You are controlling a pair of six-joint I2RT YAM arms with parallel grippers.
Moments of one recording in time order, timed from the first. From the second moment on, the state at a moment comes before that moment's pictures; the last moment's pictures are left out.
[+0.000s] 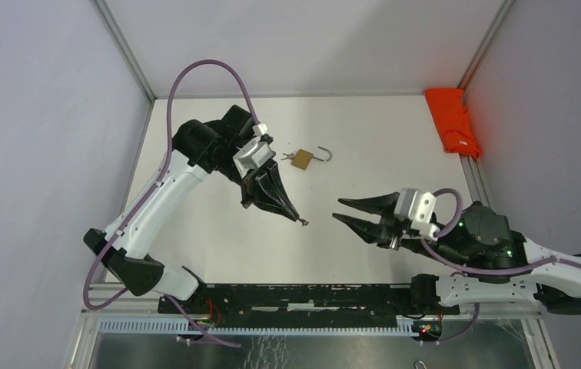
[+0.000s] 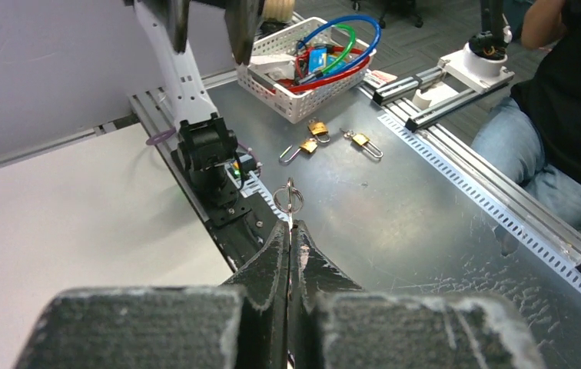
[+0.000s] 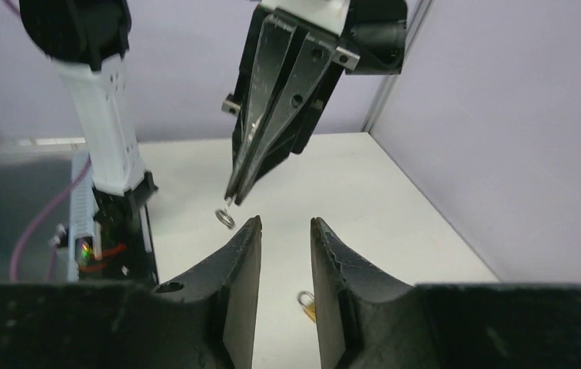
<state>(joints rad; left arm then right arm) -0.66 1.45 1.72 -1.46 1.53 1.14 1.46 0.69 1.10 -0.29 0.25 -0.29</state>
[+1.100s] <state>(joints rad) -0.48 1.47 1.67 -1.45 1.53 1.11 1.17 0.88 1.11 -0.21 0.27 -0.01</state>
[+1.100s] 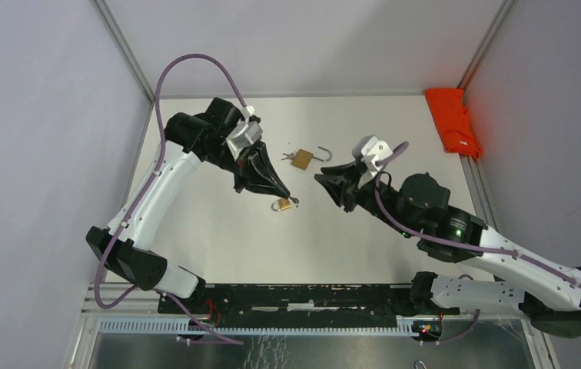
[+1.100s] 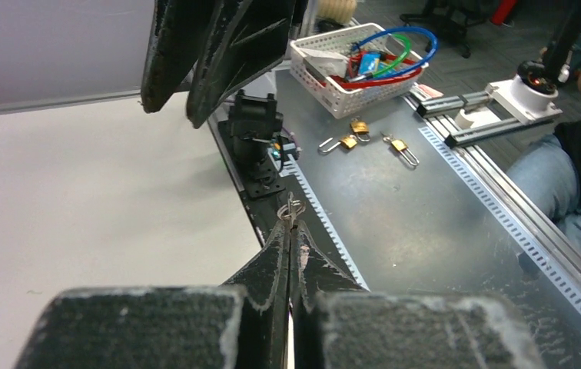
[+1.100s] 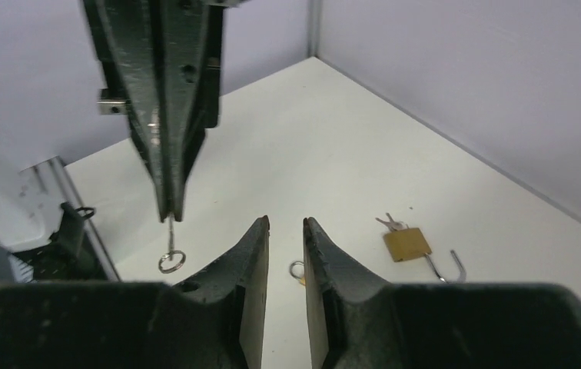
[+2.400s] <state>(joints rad) -0.61 1.42 1.68 -0.62 0.14 -0.10 0.81 1.02 1.16 -0.33 0.34 0.07</state>
